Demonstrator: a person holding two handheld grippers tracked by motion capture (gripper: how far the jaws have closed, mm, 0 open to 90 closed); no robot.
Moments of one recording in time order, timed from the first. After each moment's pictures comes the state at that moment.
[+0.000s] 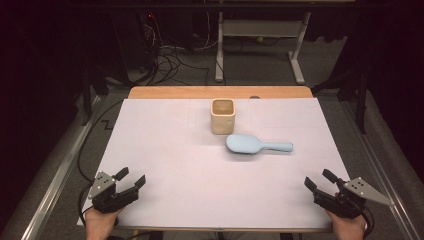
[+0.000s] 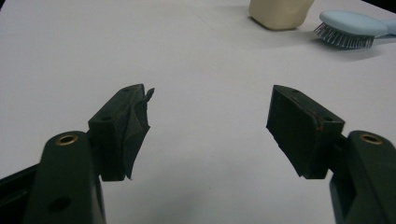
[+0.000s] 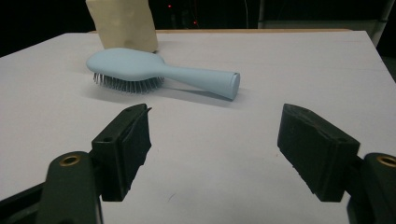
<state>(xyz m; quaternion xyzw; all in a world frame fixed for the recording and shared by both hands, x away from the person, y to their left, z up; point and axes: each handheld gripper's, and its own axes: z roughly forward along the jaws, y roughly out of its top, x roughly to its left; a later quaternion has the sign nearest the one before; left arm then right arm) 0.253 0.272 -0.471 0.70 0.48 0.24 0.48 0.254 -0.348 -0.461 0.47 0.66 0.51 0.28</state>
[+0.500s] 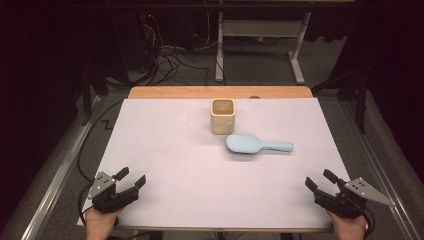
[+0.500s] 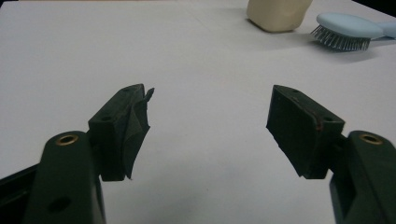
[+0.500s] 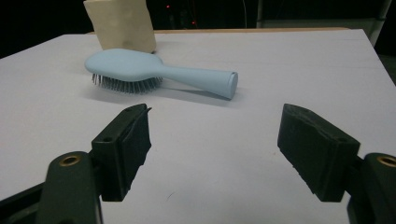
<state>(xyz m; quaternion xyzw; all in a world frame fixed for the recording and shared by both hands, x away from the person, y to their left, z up) 0.253 0.271 -0.470 0.70 0.47 0.24 0.48 0.253 -0.350 -0.461 0.47 0.66 0.51 0.28</state>
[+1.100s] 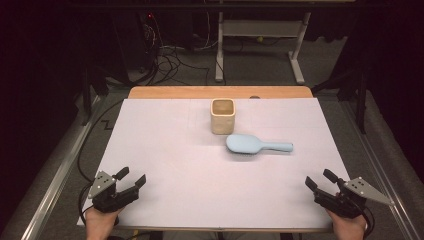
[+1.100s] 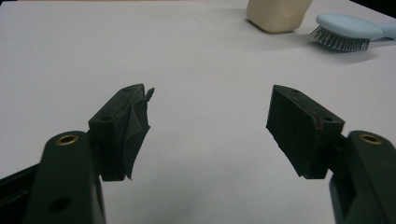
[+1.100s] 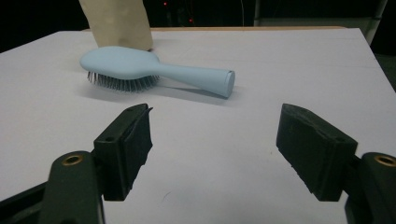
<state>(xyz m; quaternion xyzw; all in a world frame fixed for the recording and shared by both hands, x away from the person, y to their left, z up) 0.254 0.271 -0.470 0.70 0.47 0.24 0.48 0.254 -0.349 -0.460 0.47 0.66 0.50 0.29</state>
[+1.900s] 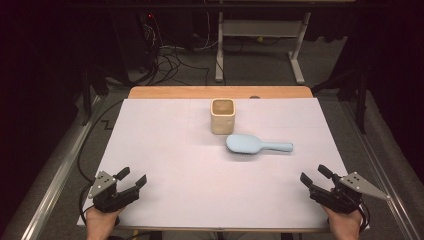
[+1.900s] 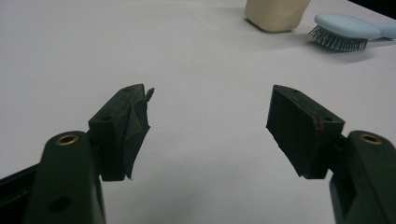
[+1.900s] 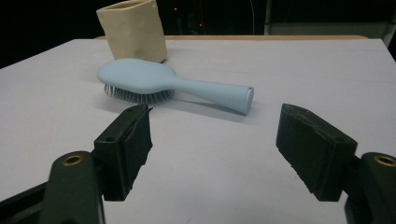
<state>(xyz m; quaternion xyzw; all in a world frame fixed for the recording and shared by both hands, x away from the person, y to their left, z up) 0.255 0.270 -0.471 0.70 0.47 0.23 0.48 0.262 -0.335 -0.450 0.46 0.67 0.51 0.28</state>
